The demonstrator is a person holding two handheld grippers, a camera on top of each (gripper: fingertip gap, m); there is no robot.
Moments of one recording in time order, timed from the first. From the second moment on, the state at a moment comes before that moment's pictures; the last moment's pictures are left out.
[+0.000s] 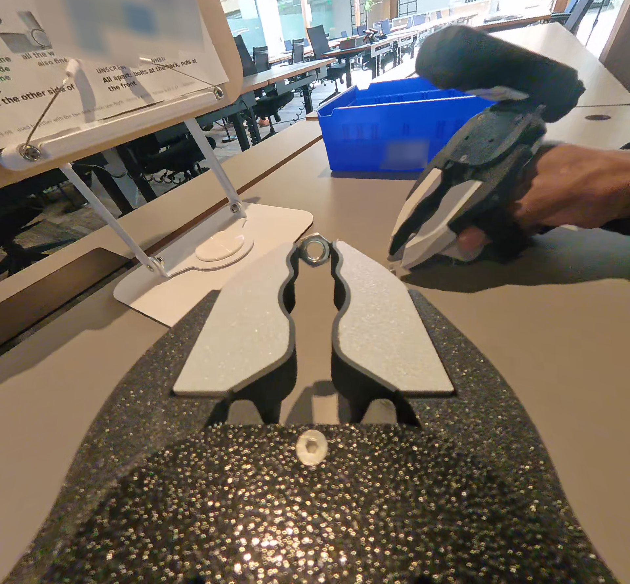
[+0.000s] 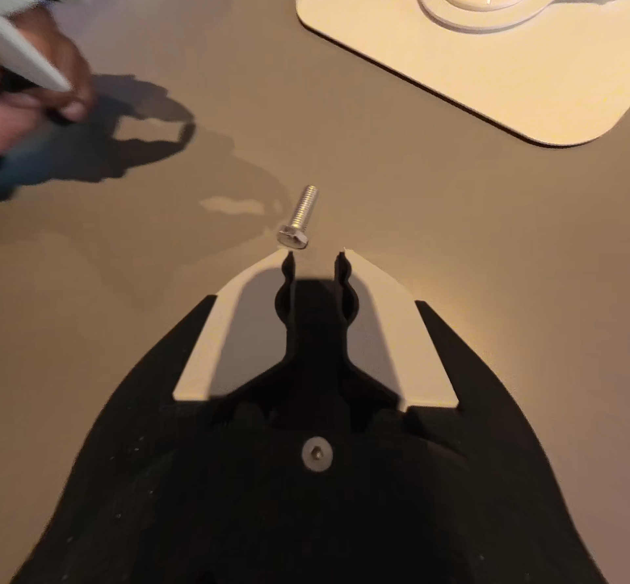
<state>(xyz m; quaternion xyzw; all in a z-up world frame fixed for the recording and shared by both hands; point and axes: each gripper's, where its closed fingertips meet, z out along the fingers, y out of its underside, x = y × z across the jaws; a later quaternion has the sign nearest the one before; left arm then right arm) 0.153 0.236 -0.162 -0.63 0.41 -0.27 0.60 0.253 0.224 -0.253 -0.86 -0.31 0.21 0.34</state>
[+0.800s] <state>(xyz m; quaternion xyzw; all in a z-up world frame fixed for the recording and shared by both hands) 0.154 0.236 -0.163 -0.63 0.42 -0.27 0.60 0.232 0.223 -0.260 -0.88 -0.29 0.16 0.34</state>
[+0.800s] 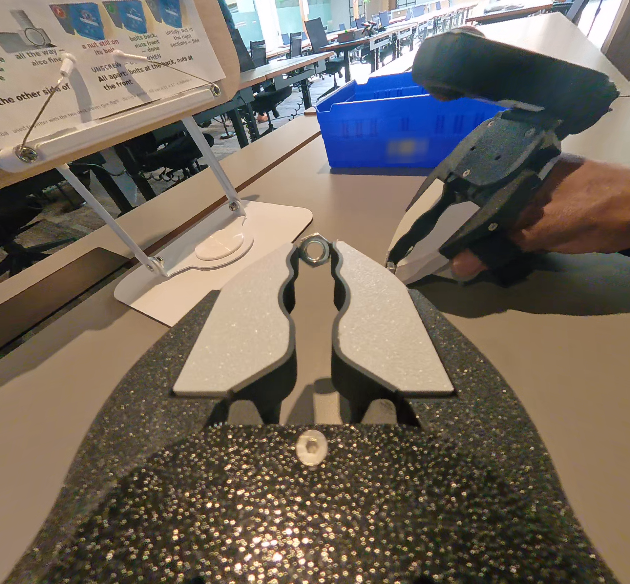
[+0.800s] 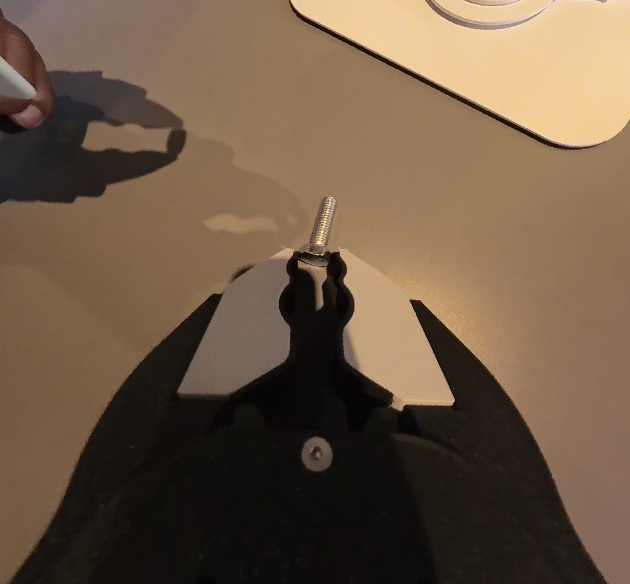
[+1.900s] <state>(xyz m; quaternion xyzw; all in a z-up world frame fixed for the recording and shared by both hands) 0.157 0.188 -0.120 -0.51 0.43 -0.50 0.56 0.190 0.181 -0.135 -0.53 -0.48 0.58 0.38</state>
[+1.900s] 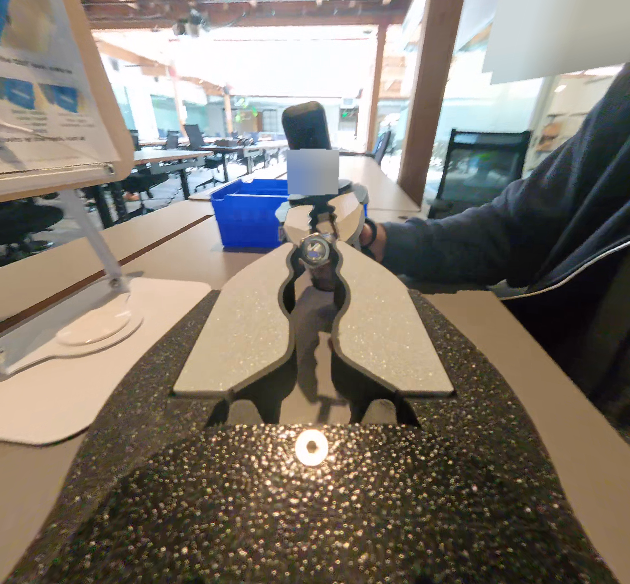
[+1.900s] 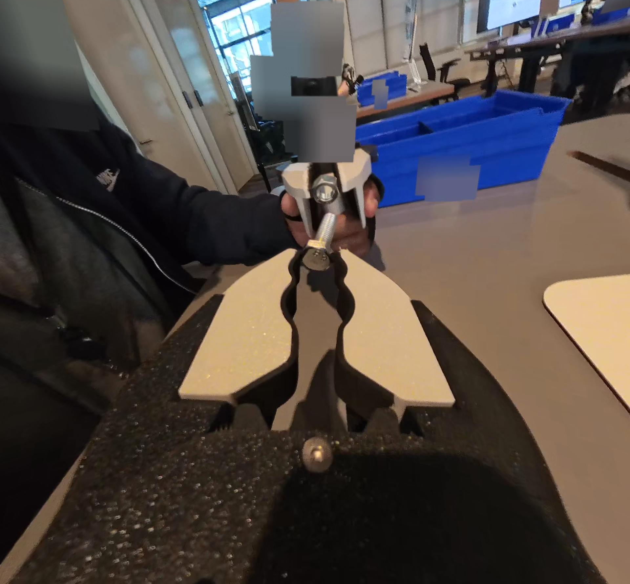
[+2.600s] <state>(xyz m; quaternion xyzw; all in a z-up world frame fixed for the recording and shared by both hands) 0.172 0.167 -0.114 -0.46 0.39 -0.63 0.49 0.189 0.159 -0.119 -0.52 -0.49 0.57 0.41</state>
